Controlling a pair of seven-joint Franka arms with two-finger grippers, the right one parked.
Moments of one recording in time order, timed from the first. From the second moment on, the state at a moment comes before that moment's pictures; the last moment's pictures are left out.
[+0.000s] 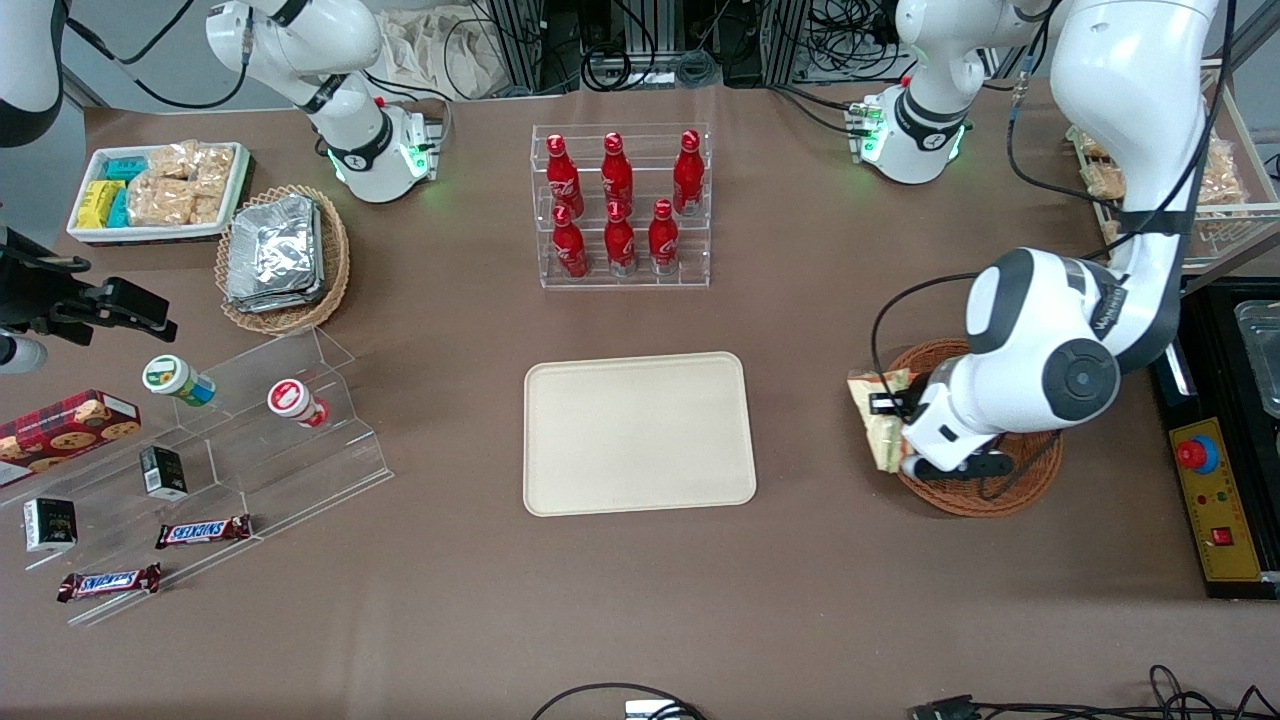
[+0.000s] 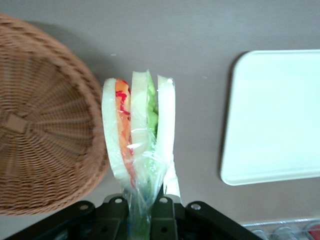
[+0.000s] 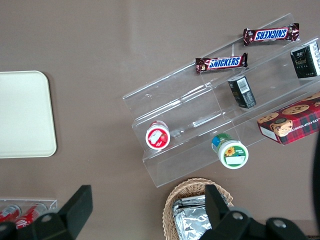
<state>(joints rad) 0.03 0.43 -0.35 -1.67 -0.07 1.90 -0.28</state>
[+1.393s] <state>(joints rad) -0.22 0.83 -0.50 -1.43 0.26 1.96 -0.71</state>
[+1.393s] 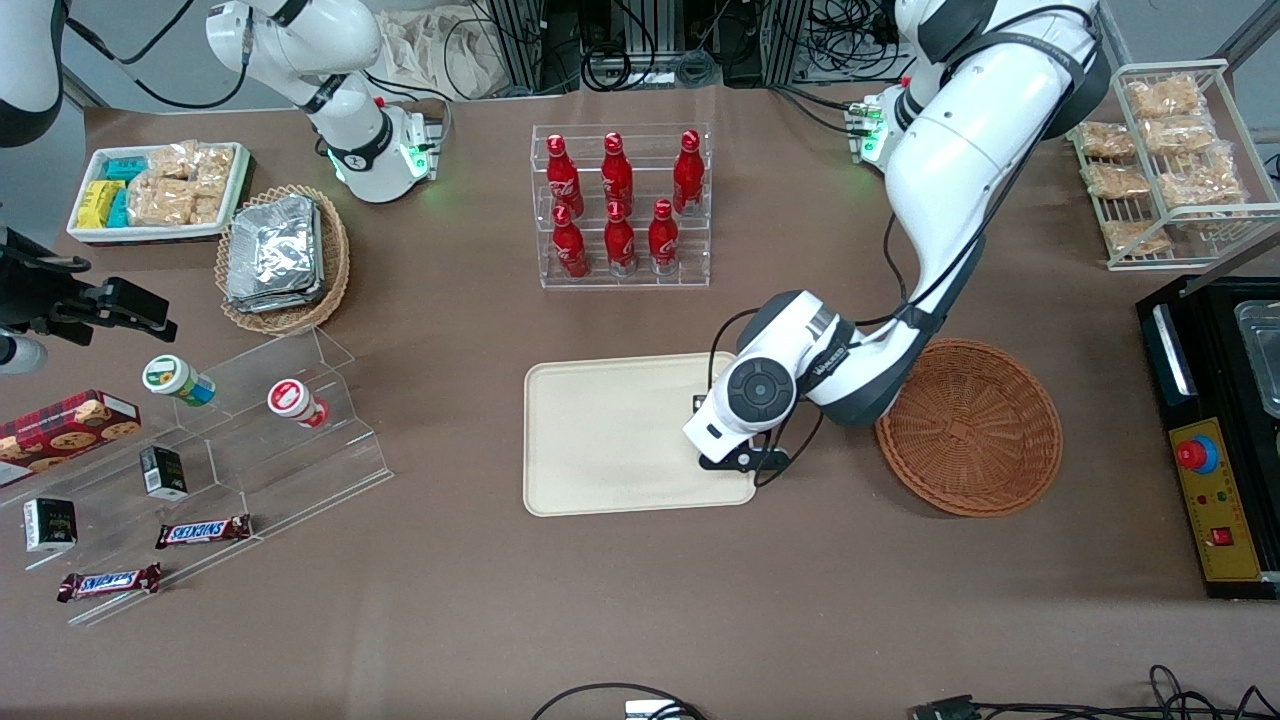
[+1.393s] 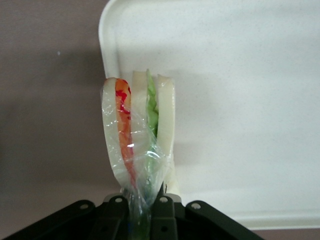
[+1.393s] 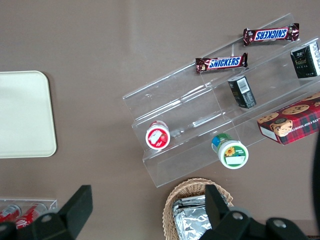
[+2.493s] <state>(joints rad) -0.18 0.81 -0.49 -1.36 0.28 1.95 -0.71</state>
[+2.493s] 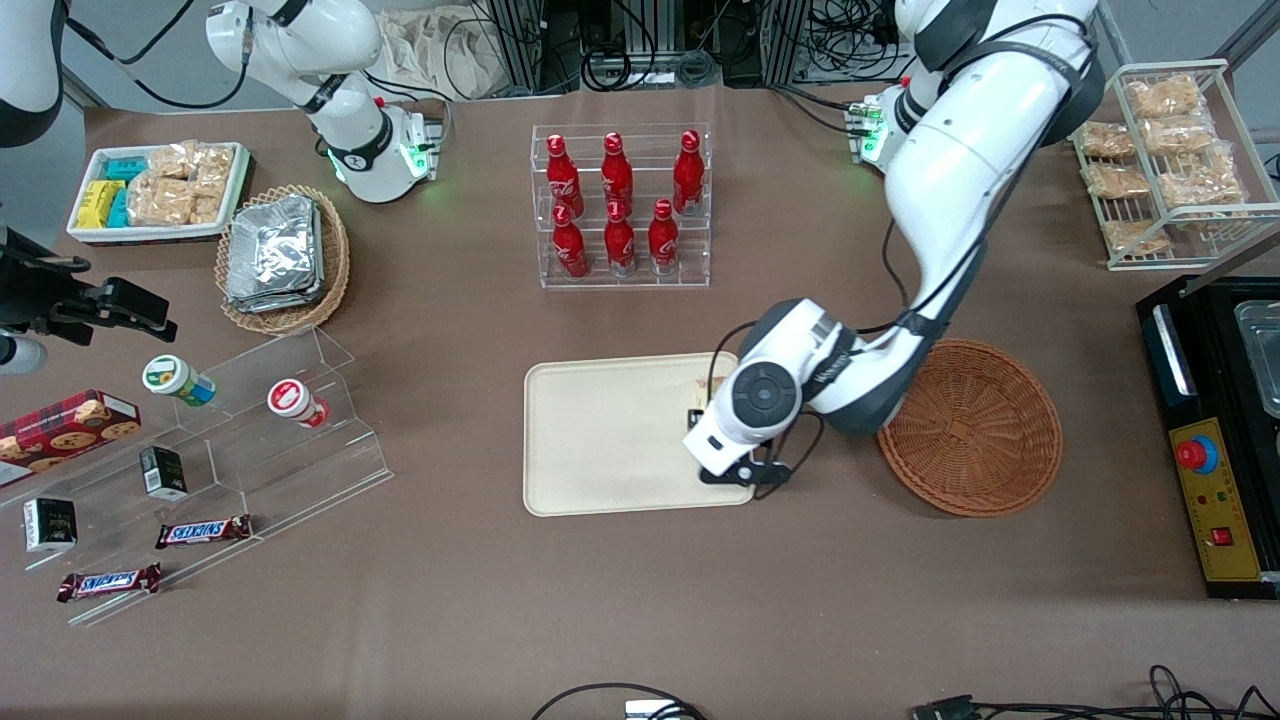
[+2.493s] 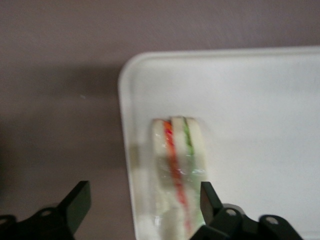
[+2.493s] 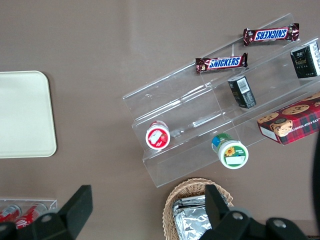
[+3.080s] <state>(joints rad) 0.04 0.45 -0.50 -1.34 0.28 1.59 -0.51</state>
